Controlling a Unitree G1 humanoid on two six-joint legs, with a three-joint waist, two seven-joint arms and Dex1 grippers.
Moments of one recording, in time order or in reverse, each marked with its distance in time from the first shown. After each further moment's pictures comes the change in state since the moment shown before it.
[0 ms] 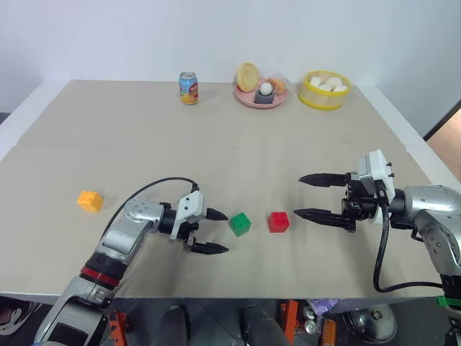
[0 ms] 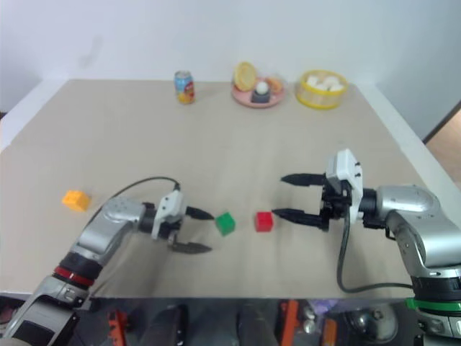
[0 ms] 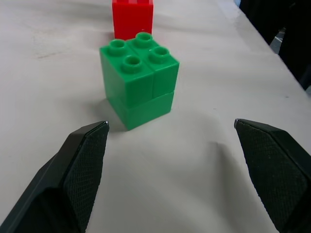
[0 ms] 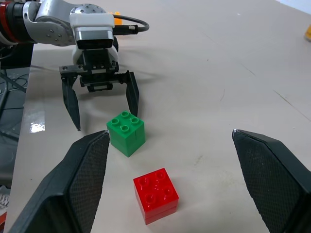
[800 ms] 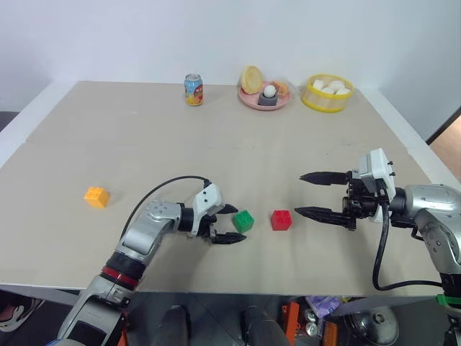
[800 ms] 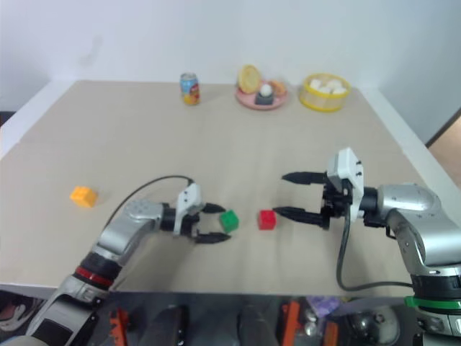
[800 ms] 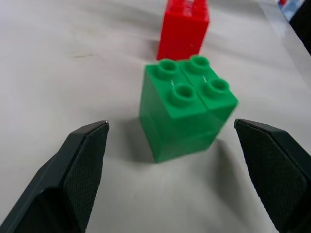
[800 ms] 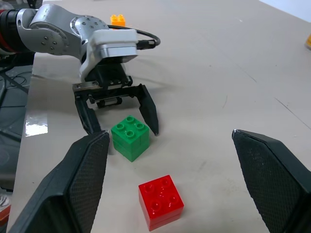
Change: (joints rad) left arm -0.021 -0.129 -0.002 -0.027 0.046 0.212 0.231; right arm -0.004 0.007 0.000 0.009 -0.014 -0.018 0.000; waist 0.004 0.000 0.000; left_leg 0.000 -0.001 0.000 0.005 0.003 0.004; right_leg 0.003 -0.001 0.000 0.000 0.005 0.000
